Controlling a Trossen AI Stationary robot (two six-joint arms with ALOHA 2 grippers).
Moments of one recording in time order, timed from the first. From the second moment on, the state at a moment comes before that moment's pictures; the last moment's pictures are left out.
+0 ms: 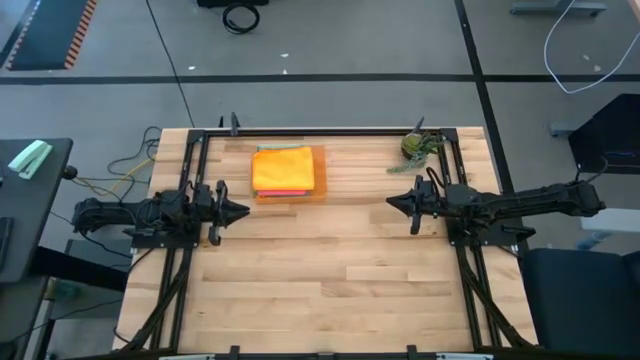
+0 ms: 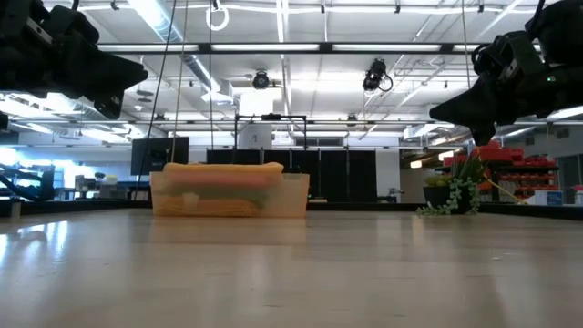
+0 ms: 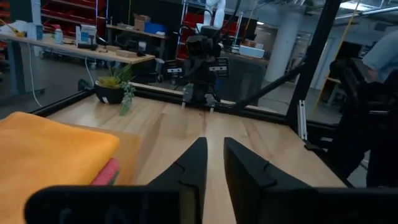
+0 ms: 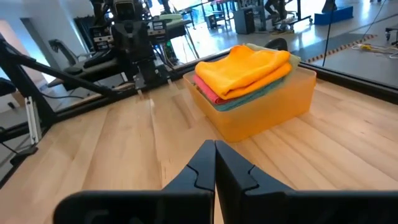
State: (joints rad) left arm -0.05 0.01 0.01 0.03 -0.10 -0.20; right arm -0.04 0.48 0.01 0.35 0.19 0.29
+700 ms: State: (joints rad) left arm -0.05 0.01 0.01 0.03 -0.10 -0.20; right arm -0.04 0.48 0.01 0.35 0.19 0.29
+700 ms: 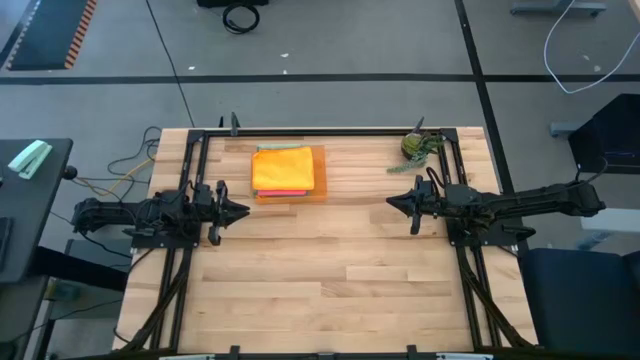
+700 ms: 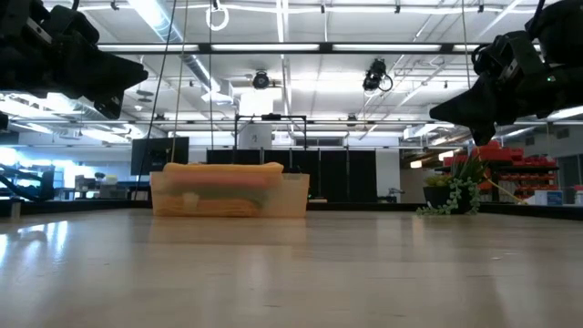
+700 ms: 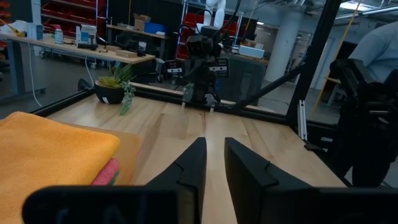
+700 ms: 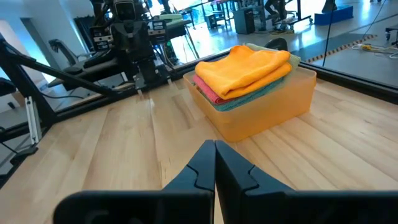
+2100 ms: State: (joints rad) left arm -0.05 0.01 0.01 0.03 -0.10 -0.20; right arm -0.04 0.48 0.01 0.35 0.19 0.29
